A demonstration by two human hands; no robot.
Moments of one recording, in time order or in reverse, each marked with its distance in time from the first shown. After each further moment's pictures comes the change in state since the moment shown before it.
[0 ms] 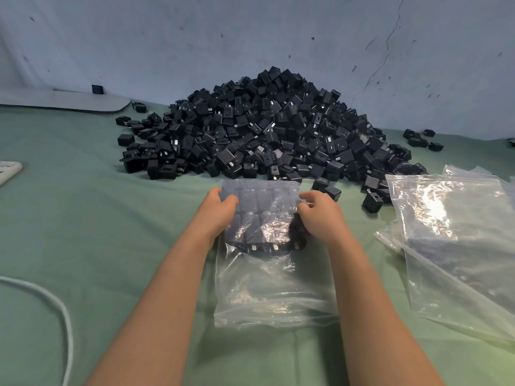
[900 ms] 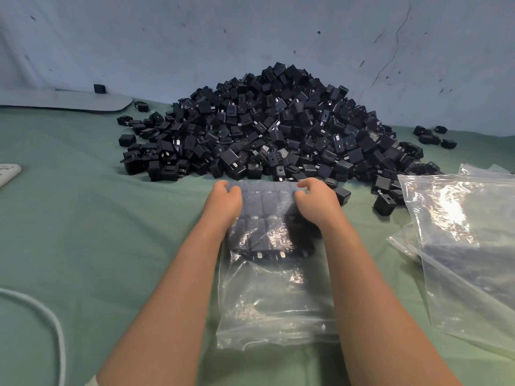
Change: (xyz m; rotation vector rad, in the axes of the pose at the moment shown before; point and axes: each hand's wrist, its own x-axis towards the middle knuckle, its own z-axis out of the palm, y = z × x) left_hand 0.025 0.011 0.011 -0.016 0.086 -0.022; right_hand 0.039 -0.013 0.011 -0.015 -0.009 0.034
